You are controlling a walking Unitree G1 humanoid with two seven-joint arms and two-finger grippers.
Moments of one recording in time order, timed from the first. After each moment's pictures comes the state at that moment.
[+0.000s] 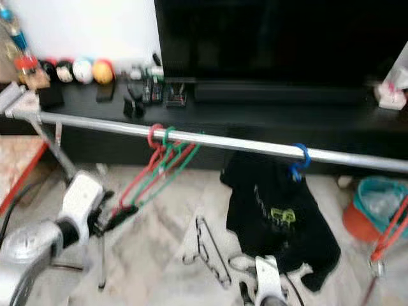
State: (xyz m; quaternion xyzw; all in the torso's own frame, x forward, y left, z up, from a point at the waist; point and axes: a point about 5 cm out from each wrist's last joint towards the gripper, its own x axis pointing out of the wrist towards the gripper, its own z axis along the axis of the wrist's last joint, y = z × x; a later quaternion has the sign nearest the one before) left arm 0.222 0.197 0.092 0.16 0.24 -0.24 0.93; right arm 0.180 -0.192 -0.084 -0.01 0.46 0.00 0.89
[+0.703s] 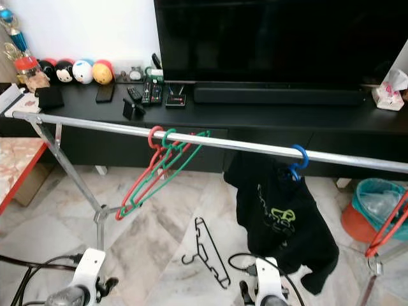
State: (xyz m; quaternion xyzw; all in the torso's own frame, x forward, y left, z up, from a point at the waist) left arm 0.195 0.217 -0.064 0.09 0.44 -0.03 0.89; right arm 0.179 -0.192 -0.085 -0.01 0.46 -0.01 0.89
